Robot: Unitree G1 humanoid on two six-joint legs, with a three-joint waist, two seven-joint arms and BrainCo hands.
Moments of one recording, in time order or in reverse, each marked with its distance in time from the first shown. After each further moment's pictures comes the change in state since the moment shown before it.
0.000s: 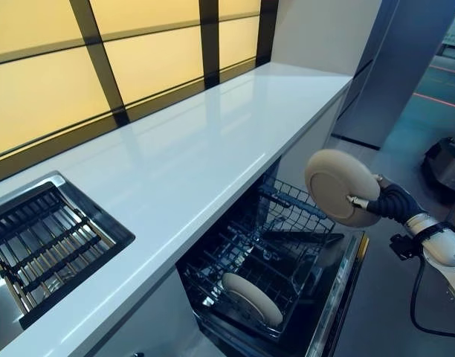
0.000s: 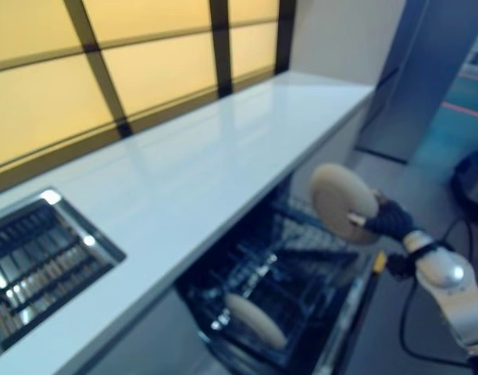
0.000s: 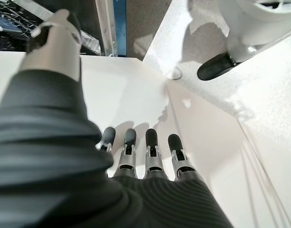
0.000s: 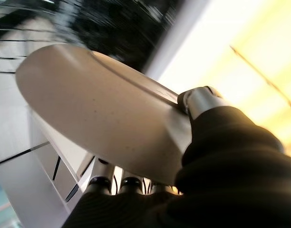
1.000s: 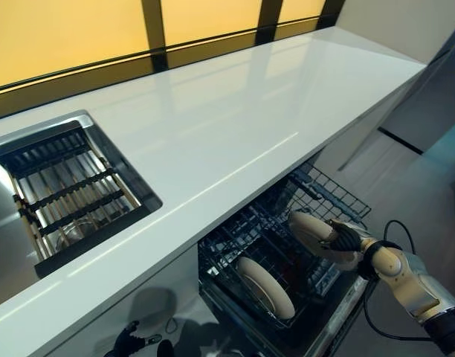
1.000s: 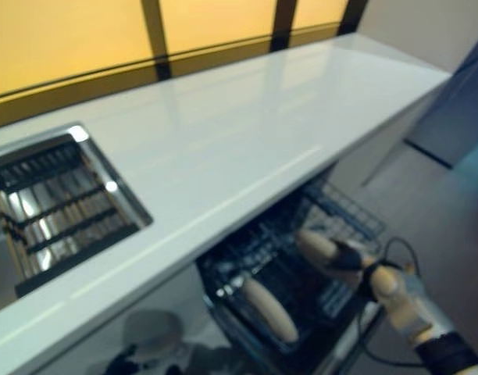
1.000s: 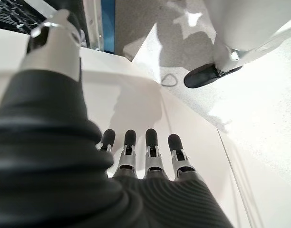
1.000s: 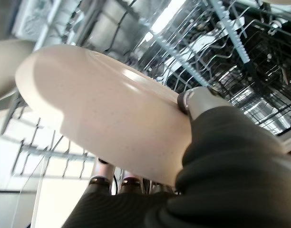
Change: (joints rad) left arm -0.074 0.081 -0.029 -0.110 0.018 0.059 -0.040; right arm -0.201 0.247 0.334 0.338 -0.367 0.018 0.047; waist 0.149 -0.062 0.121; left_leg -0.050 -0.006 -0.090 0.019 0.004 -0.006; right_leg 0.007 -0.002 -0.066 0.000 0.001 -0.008
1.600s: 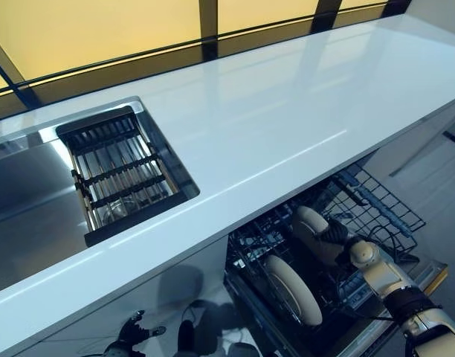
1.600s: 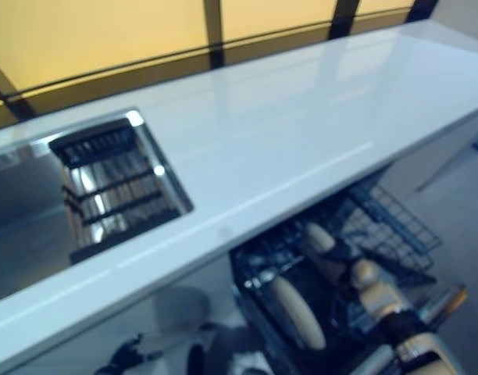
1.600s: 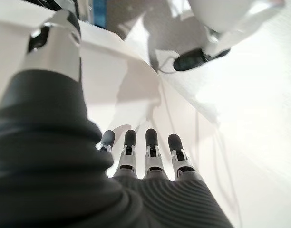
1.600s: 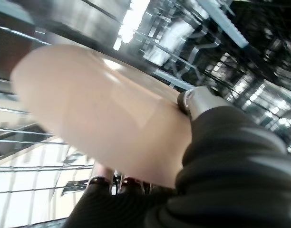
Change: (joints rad) left arm 0.007 0.026 -0.010 -0.046 0.018 -0.004 -0.005; right arm -0.237 0.143 0.044 0.382 0.173 0.079 -0.167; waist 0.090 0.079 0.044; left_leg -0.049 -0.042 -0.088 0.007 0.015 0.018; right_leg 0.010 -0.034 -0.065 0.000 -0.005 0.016
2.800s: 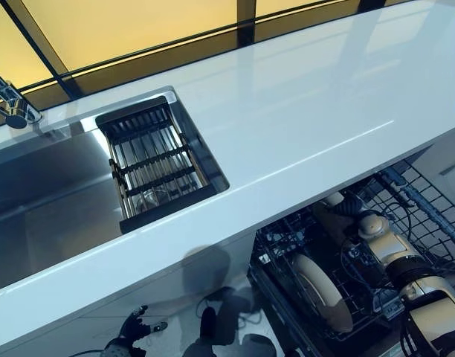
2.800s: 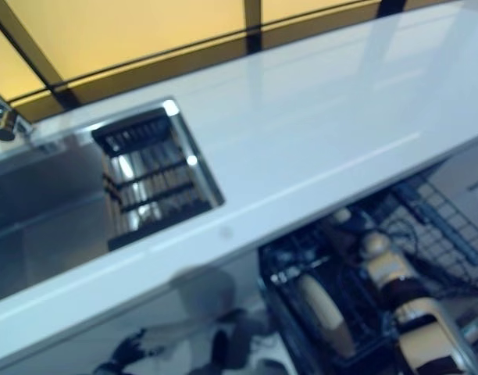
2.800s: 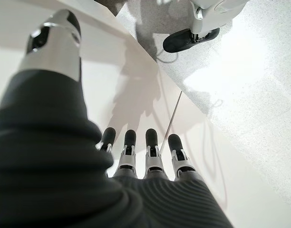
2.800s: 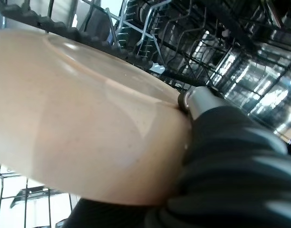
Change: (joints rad) left arm -0.009 0.009 -0.041 -0.038 -0.046 -0.026 -0.006; right arm -0.178 -0.025 0.001 0.199 0.027 -0.019 -0.041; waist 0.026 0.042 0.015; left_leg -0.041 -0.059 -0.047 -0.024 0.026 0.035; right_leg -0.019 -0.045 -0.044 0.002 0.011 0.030
